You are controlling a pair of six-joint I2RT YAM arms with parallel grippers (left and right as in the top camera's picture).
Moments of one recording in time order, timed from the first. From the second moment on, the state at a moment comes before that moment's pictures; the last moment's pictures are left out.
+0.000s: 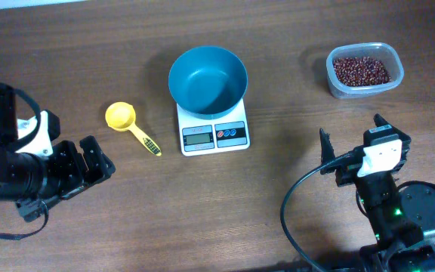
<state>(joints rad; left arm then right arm) 0.06 1.12 1.16 -1.39 0.24 -0.30 0.07 0.02 0.01 -0.08 0.01 -0.19</state>
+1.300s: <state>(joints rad) -0.02 1.99 1.52 -1.07 0.12 -0.61 0.07 0.02 0.01 -0.08 0.01 -0.19</state>
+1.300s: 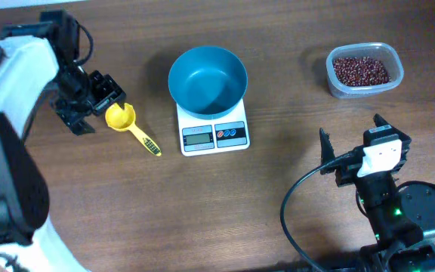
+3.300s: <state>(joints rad) -0.24 0.92 0.88 -1.41 0.10 -1.31 0.07 0.02 0.01 -0.08 0.01 -0.19</state>
